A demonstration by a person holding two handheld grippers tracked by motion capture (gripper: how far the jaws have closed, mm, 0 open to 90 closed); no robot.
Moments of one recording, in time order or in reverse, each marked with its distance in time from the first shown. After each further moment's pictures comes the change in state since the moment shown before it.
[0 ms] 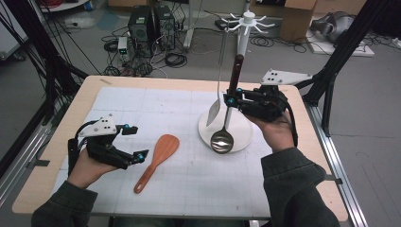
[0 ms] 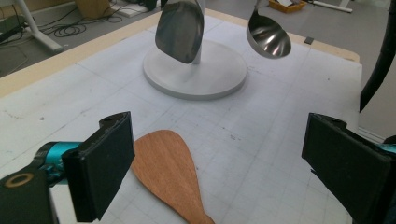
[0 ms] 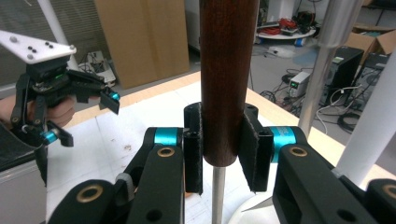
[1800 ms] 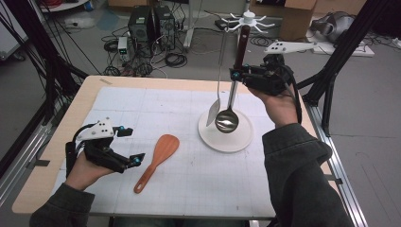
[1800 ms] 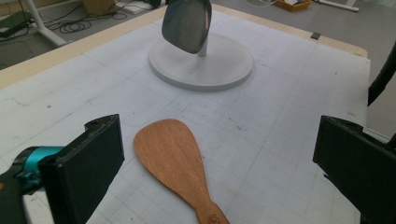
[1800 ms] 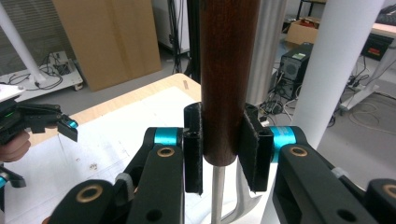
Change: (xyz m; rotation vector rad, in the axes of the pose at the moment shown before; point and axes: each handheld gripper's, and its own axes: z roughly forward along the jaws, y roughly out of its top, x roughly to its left) left arm 0.003 -0.013 -0.003 -0.001 0.015 -0.016; right arm -0.025 0.049 0.001 0.032 -0.122 0.016
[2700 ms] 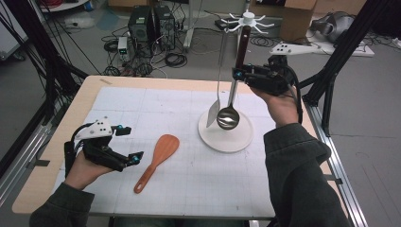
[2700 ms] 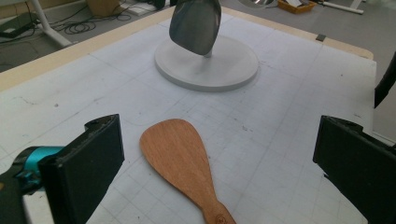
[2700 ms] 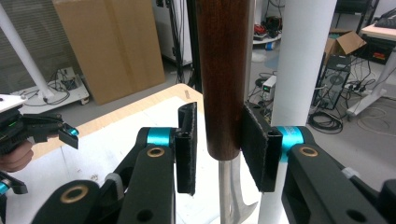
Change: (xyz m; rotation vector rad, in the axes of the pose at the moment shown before) left arm 0.005 -0.002 -0.002 -0.004 0.016 -0.003; right arm -0.014 -0.010 0.001 -0.053 0.020 0.038
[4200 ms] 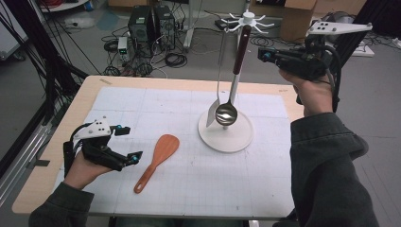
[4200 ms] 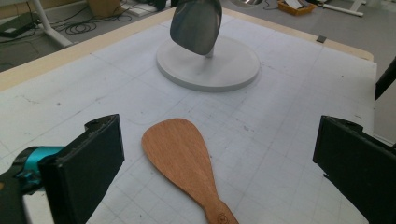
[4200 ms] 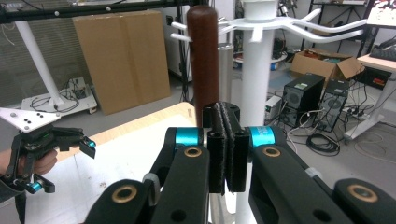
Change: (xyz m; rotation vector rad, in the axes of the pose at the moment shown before) left arm 0.002 -0.001 -0.001 -0.008 -0.002 -0.009; right arm -0.014 0.040 -0.057 -0.066 0.036 -0.044
